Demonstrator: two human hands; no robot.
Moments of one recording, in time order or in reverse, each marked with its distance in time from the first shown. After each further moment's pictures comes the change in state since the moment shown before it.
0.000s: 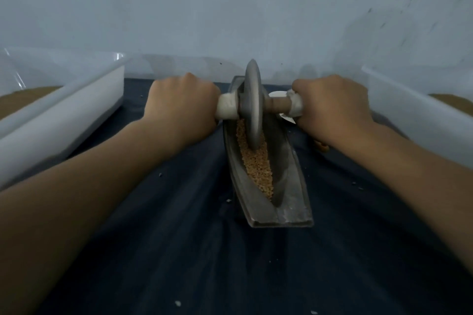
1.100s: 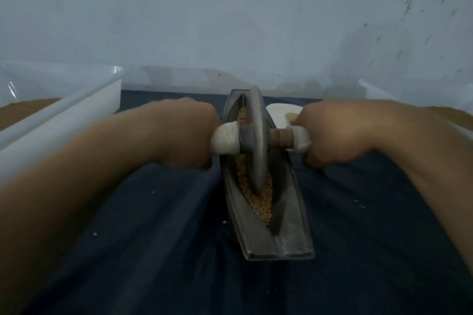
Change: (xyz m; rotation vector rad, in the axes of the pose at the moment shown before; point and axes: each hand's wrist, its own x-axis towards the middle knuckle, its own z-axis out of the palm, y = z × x) left_hand -0.001 -0.011 -0.028 -0.228 -0.477 0.186; right_hand 0.010 -0.006 -0.054 0.169 -0.790 -0.124
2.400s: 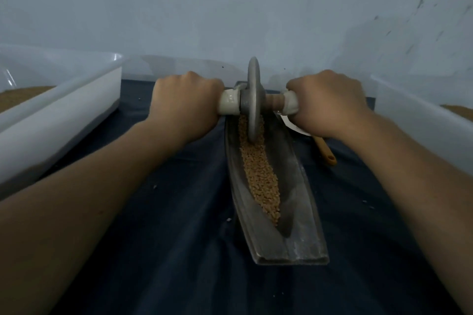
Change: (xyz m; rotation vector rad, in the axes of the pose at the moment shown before) left_hand 0.047 -0.014 0.043 0.170 0.655 -0.178; right_hand 0.053 0.009 0.019 -0.114 0.616 0.095
